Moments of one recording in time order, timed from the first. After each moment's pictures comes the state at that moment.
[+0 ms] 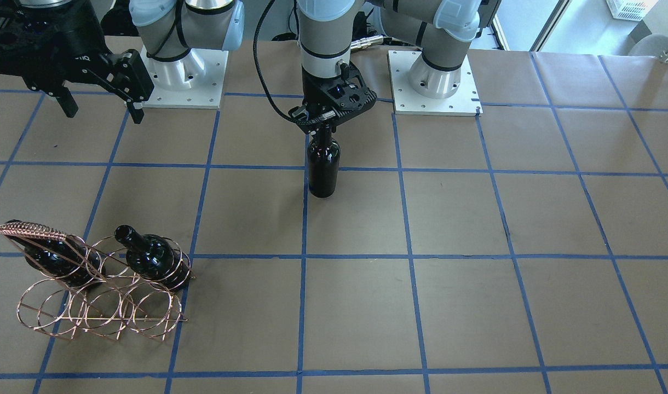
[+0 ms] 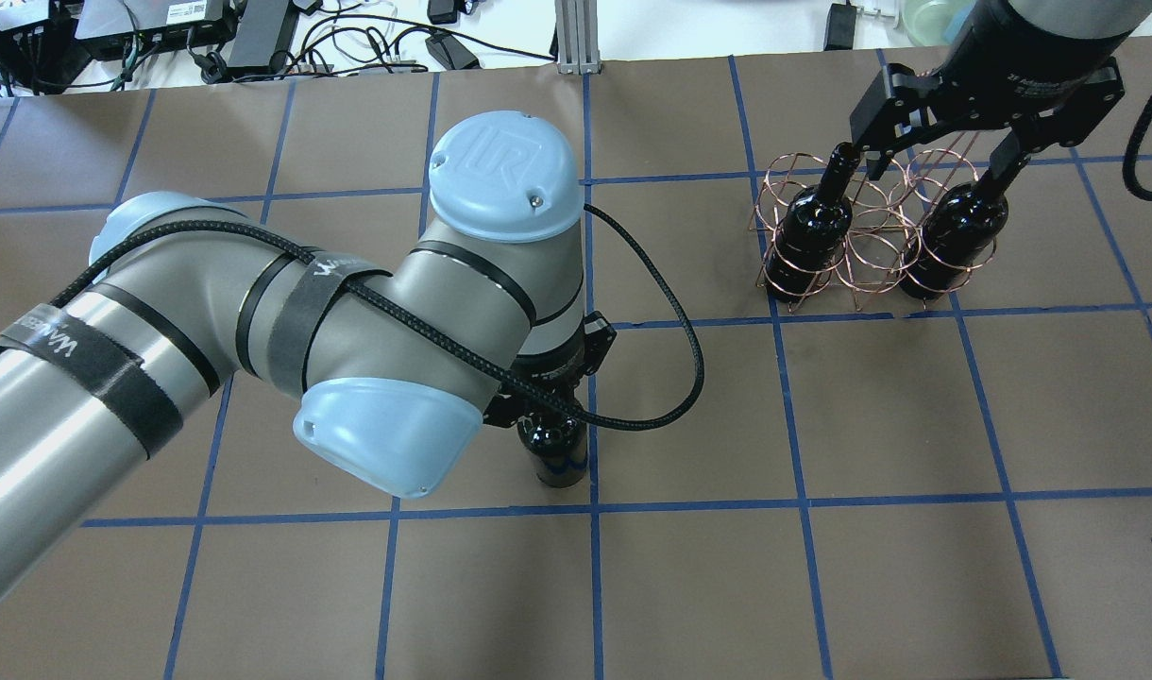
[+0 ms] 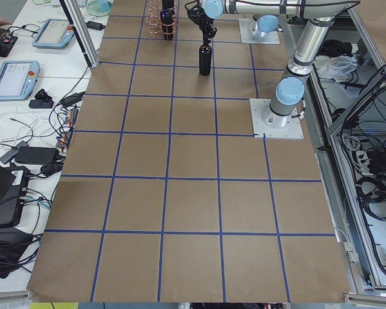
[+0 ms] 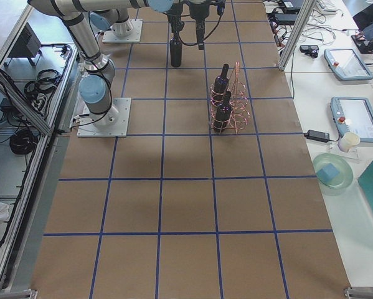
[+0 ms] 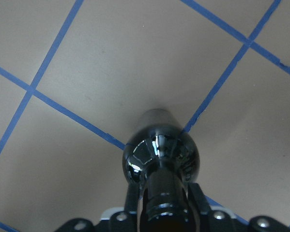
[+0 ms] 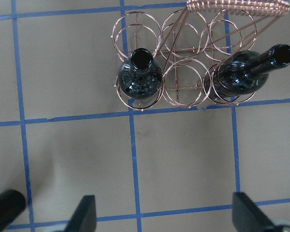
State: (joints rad) left arm -2.04 -1.62 -1.80 -1.34 1.57 -1.05; right arm 1.52 -1.65 1.55 -1.60 -1.61 0.01
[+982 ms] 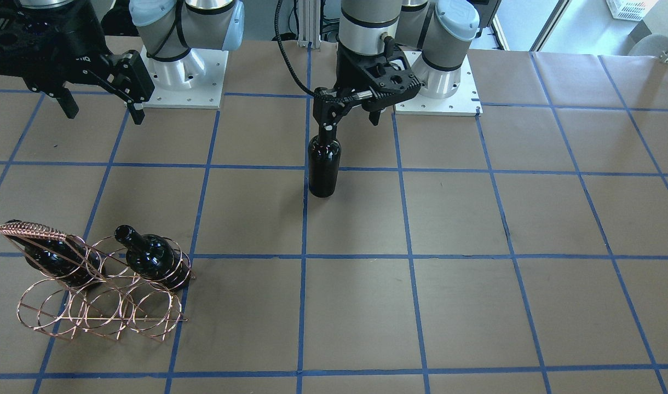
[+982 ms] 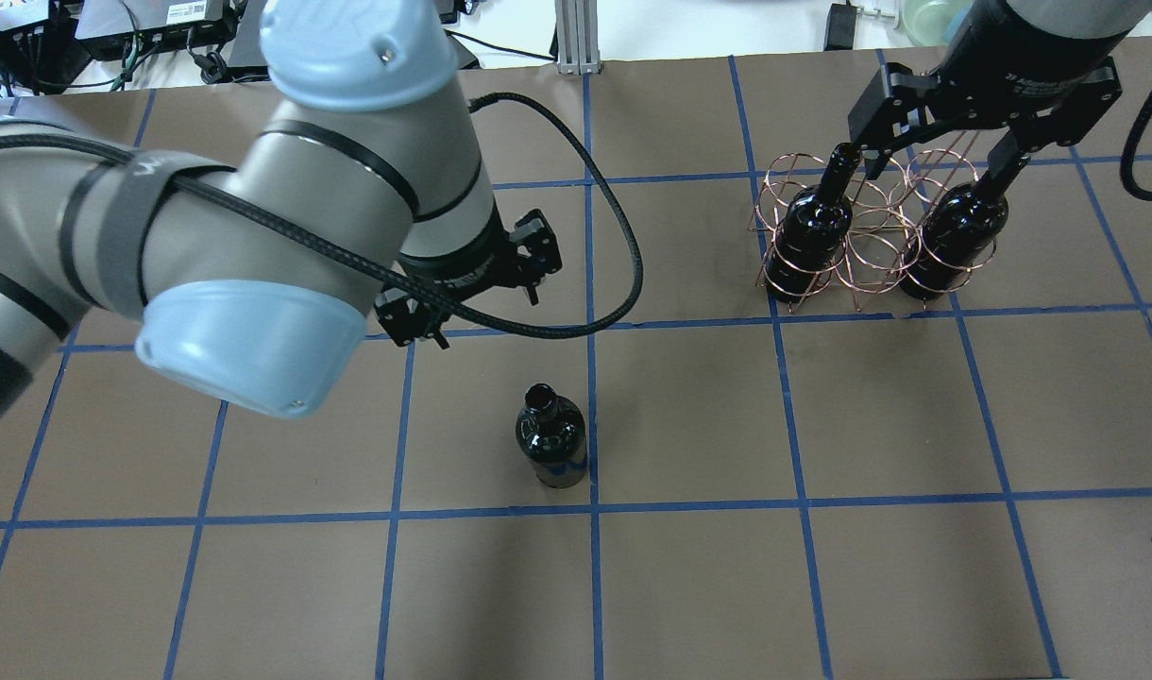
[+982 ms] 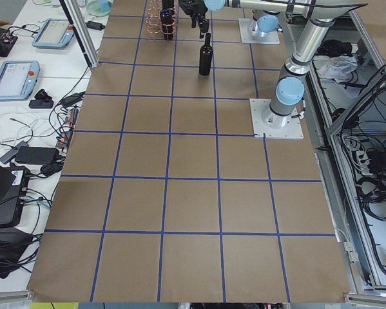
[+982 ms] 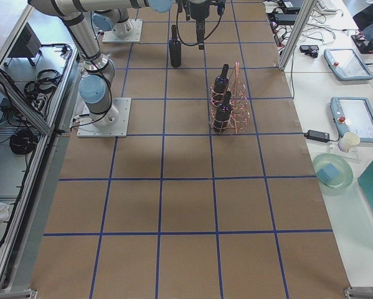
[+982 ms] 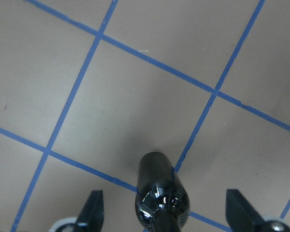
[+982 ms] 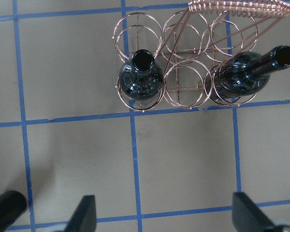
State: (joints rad) left arm -1.88 -1.55 -1.68 -1.42 1.58 -0.71; right arm 1.52 -1.65 1.55 -1.61 -1.60 0.01
